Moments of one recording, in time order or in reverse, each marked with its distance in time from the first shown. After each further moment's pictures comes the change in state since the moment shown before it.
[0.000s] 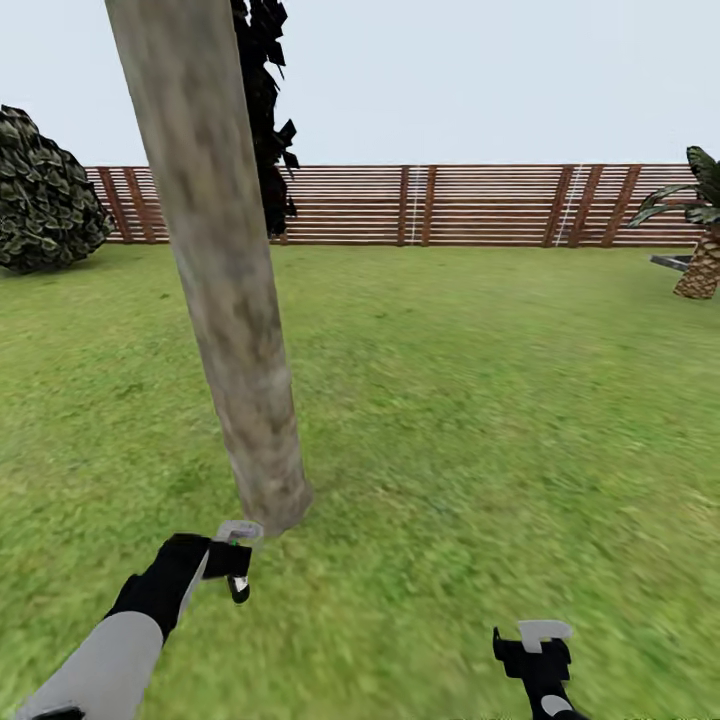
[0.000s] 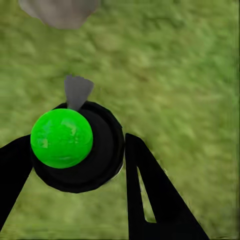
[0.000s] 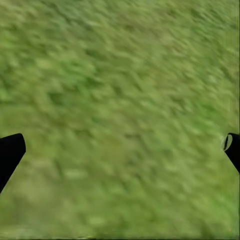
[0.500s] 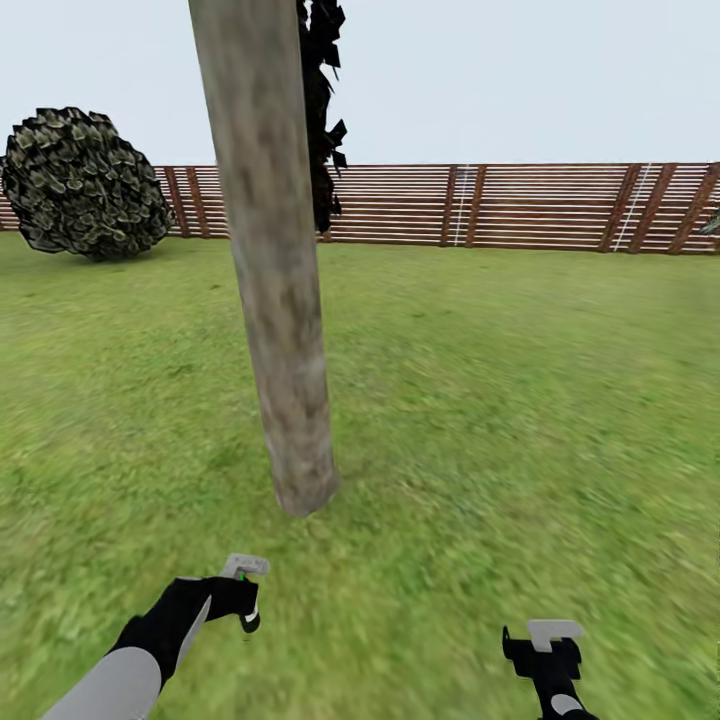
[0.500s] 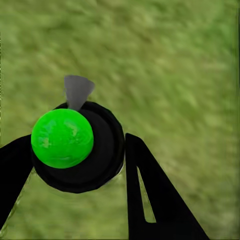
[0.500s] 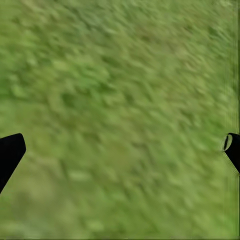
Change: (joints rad) left arm 0.062 -0.007 0.000 0.139 0.011 -0.223 0.003; right arm -0.002 -0.025 -0.003 -0.001 -0.005 -0.001 -0.001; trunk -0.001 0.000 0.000
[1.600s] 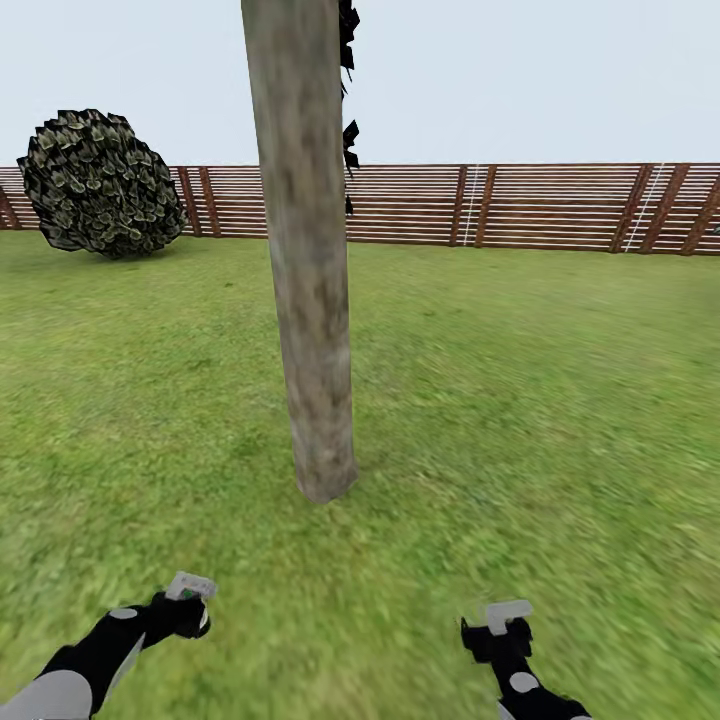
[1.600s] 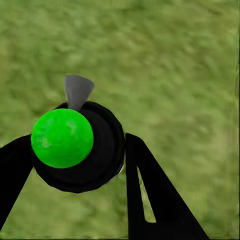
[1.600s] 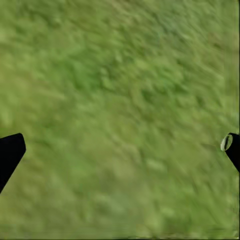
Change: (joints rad) left arm 0.015 0.182 0.012 0.155 -0.025 -0.298 -0.047; right arm -0.022 0.087 -0.006 -0.043 0.104 0.085 0.049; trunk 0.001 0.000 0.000
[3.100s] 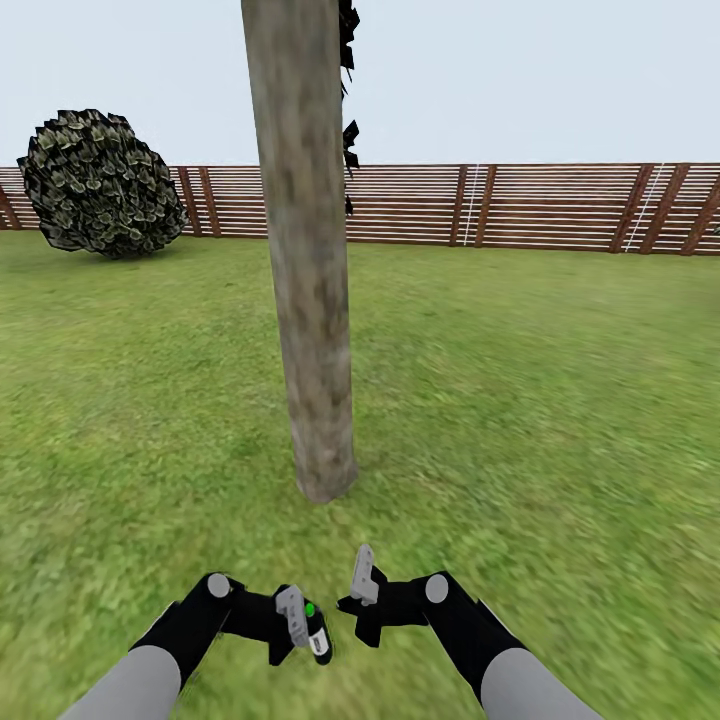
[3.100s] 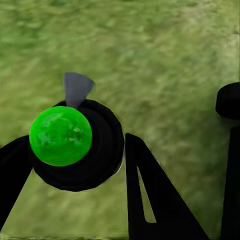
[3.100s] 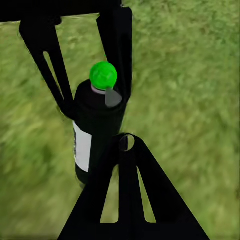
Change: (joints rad) left arm -0.011 -0.230 -0.118 -0.185 -0.435 -0.217 -0.679; right arm -0.052 0.178 0.023 -0.428 0.621 0.093 1.021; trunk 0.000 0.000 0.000
